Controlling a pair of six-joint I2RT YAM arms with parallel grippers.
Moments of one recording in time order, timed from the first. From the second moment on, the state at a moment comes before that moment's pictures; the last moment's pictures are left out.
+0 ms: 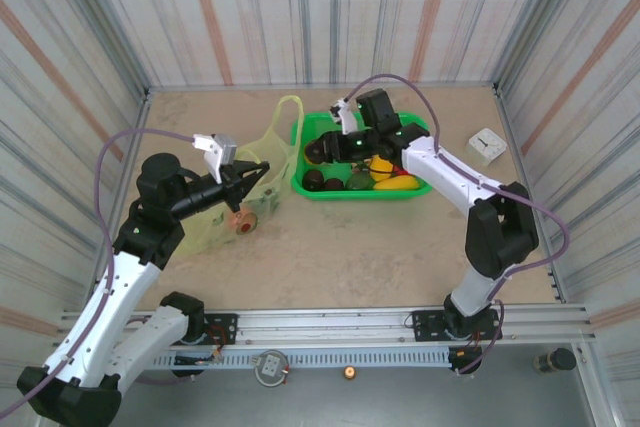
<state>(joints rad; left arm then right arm) -0.36 0.78 0.84 -0.21 0.63 -0.18 0.55 1.70 1.39 -0.38 -0.63 0.43</state>
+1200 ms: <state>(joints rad) -0.36 0.78 0.83 -0.21 0.63 -0.18 0.86 2.04 1.68 -0.30 -0.58 0.52</state>
